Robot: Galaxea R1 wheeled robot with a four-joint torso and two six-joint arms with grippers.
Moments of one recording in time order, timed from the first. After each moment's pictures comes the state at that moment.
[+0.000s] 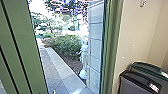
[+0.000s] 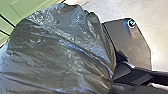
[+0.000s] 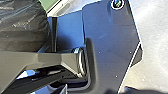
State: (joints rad) left arm 1.47 3.04 -2.72 -0.20 0.02 0.29; right arm -1.60 3.06 -2.76 -0.18 0.04 0.15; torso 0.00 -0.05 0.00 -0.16
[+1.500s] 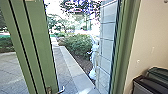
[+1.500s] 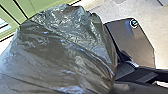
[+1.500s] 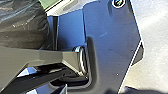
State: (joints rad) left arm 1.49 3.02 -2.72 -0.18 -0.02 0.29; right arm -1.61 3.05 -2.75 -0.18 0.04 0.15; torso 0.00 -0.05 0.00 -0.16
